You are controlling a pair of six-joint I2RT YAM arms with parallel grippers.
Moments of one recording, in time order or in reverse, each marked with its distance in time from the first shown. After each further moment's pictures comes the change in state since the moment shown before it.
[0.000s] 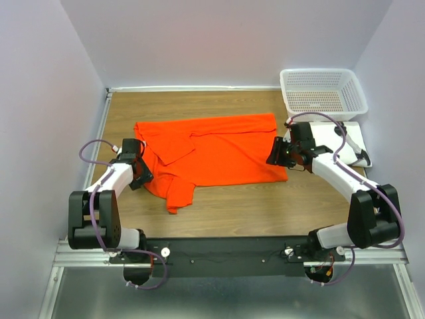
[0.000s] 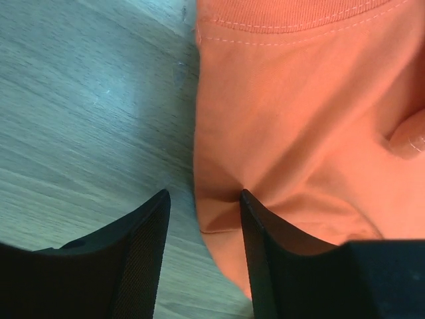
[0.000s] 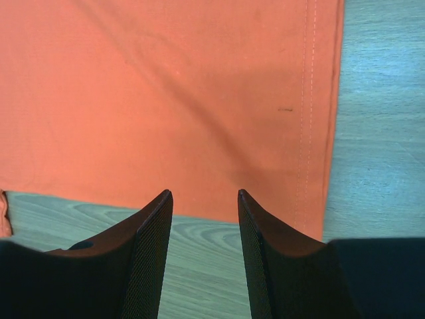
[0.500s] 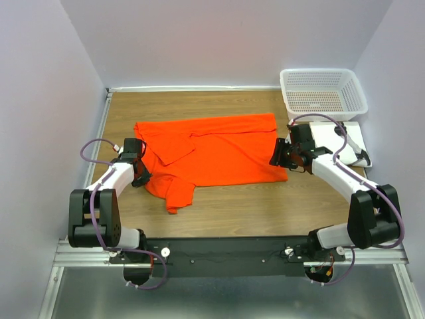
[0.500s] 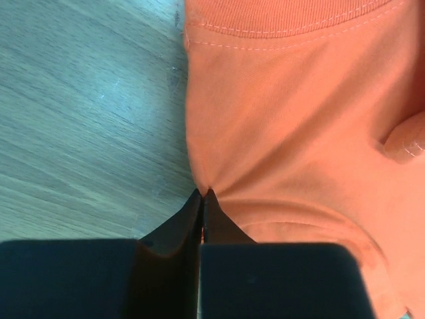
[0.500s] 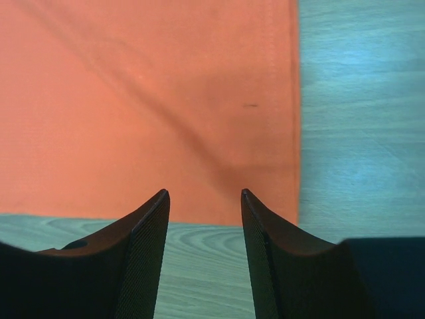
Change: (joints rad) left arm -0.019 0.019 0.006 0.011 -0.021 -0.001; right arm 0.000 -0.002 -0.016 -0.002 0.081 0.008
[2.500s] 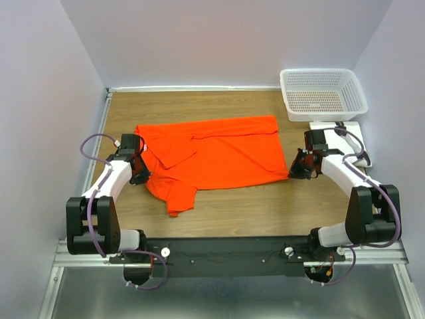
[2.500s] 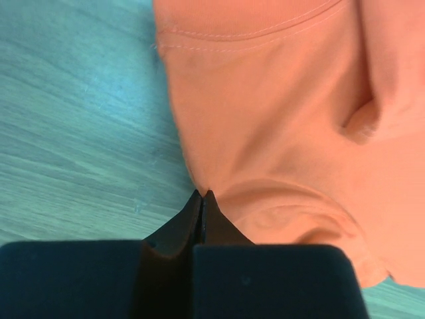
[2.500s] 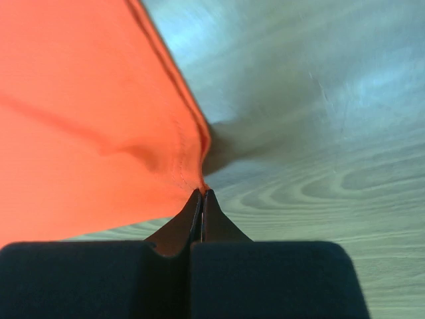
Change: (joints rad) left arm 0.004 -0.057 0.061 -0.134 0.059 0.068; right arm -0.191 0.014 -0.070 -0.163 0.005 0.156
